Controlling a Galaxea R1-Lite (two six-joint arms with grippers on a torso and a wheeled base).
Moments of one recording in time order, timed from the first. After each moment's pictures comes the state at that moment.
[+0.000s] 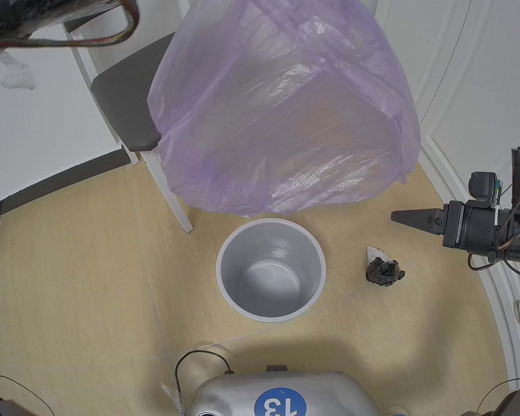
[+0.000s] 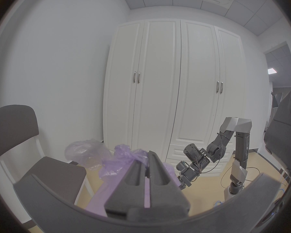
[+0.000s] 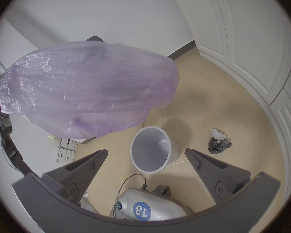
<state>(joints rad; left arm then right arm) -0.90 1.46 -1.68 0.09 -0.16 0.33 0.36 1.40 -0.76 -0.26 0.23 0.43</state>
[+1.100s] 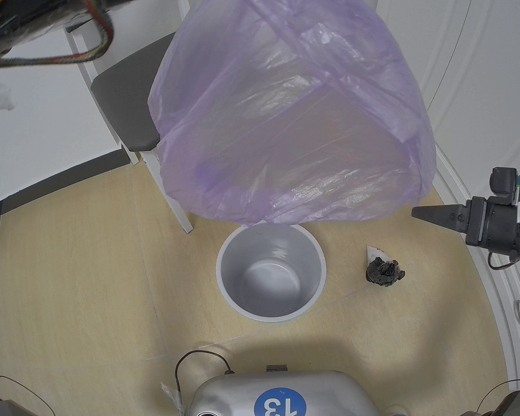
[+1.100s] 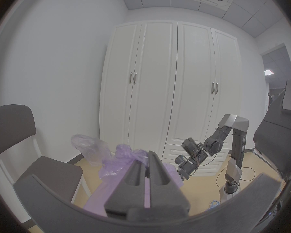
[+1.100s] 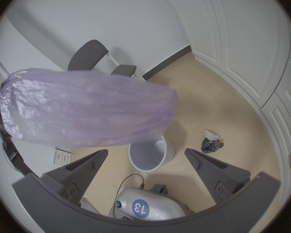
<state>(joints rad) -0.92 1.41 -1.61 0.09 -0.17 0.33 0.35 1.26 -0.79 -0.11 0.20 0.41</state>
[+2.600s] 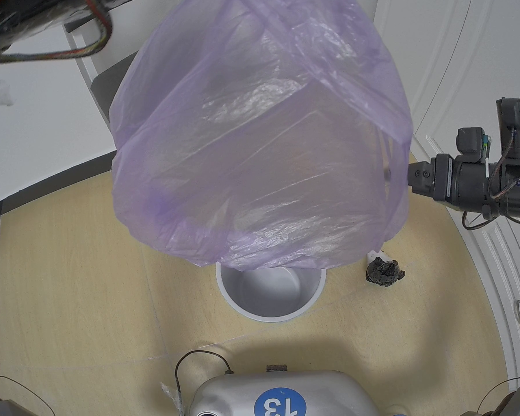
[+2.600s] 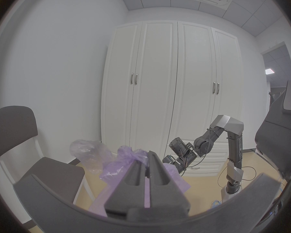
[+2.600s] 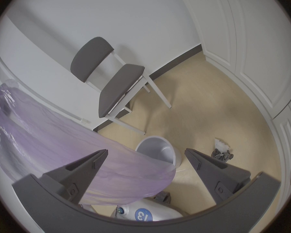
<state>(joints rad) -0.92 1.41 -1.62 0.09 -0.16 0.33 0.38 1.49 -1.05 -0.05 0.24 0.39</state>
